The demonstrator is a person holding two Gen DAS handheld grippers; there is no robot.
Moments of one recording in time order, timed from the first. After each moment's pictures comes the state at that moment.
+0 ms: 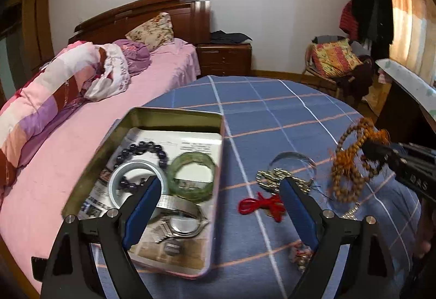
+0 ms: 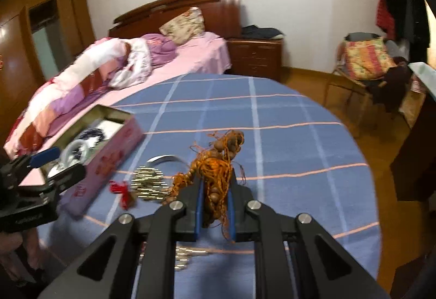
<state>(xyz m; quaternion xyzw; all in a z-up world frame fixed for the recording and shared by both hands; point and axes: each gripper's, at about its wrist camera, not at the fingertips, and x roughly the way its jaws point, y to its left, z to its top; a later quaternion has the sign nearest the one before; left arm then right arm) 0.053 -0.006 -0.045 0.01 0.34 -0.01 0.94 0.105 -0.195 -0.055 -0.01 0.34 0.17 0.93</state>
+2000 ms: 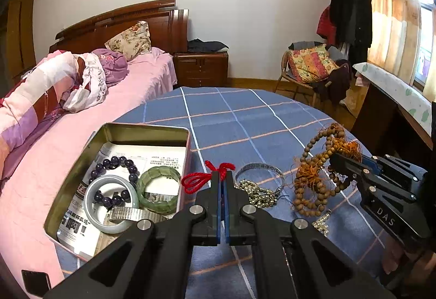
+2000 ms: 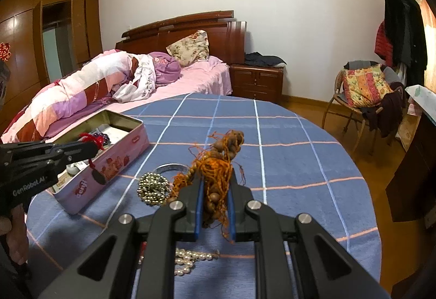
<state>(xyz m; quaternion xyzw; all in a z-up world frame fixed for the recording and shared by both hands) 0.055 -0.017 -0.030 -0.01 0.31 -0.06 0.95 0.083 -0.175 -0.056 -0.03 0.26 0.18 0.95</state>
